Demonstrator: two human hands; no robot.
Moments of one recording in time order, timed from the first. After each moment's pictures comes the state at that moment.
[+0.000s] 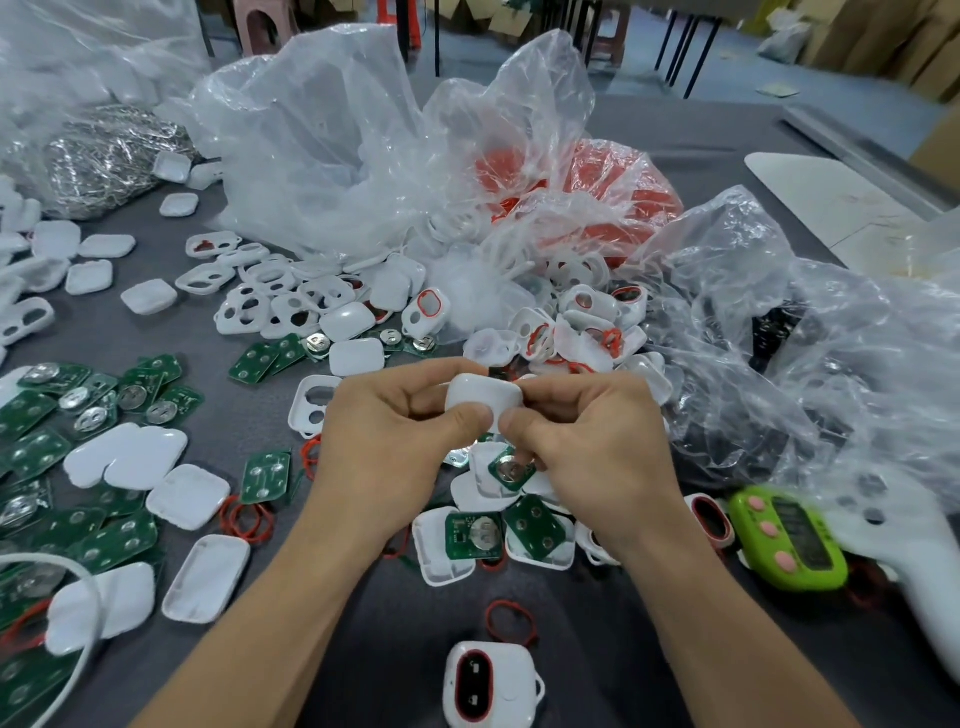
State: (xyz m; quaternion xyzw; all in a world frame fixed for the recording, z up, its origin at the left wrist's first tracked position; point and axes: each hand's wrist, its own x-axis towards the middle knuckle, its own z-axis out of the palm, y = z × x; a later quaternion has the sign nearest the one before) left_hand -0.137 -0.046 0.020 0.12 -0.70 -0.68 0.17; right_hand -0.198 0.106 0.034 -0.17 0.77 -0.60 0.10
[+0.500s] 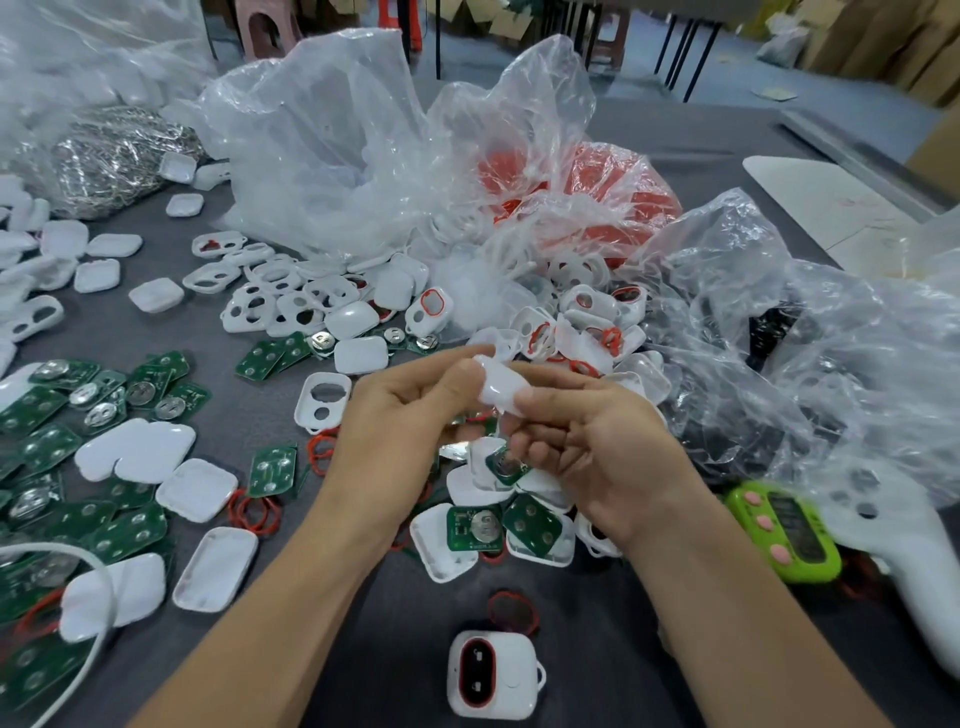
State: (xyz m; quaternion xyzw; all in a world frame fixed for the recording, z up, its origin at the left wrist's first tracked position) left_hand -0.138 -0.042 0.026 0.12 -0.62 -0.77 0.12; right_hand -0.206 0.105 0.043 0.00 0.56 -0.76 0.33
